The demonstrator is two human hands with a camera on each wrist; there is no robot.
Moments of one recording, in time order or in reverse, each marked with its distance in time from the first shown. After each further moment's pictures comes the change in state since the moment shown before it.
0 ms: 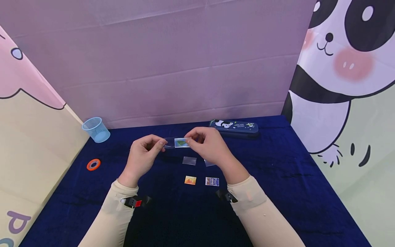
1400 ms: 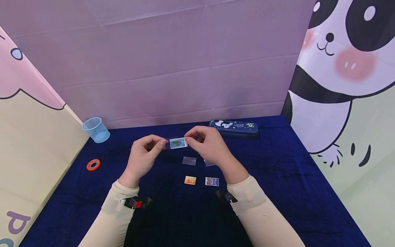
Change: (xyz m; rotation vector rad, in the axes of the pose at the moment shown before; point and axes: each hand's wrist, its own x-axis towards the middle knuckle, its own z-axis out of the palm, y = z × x) left_hand -0.004 0.034 -0.001 -0.083 0.001 -0.037; right_hand 0.001 0.002 0.003 0.045 0.024 0.009
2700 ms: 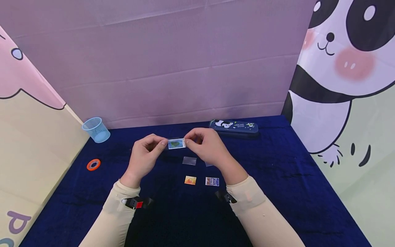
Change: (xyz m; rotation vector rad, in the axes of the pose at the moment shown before) left_hand -0.001 -0.002 0.002 -0.007 0.009 0.047; right_hand 0.000 -0.002 0.003 -0.002 -0.031 -0.004
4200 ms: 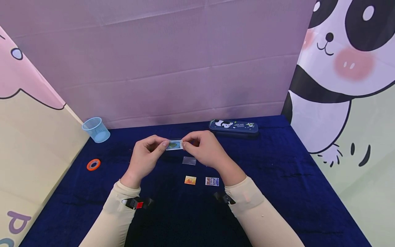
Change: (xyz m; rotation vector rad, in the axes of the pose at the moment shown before) left_hand 0.003 -0.031 0.003 0.024 -0.027 0.017; right_hand -0.002 0.000 0.006 0.013 -0.066 0.007
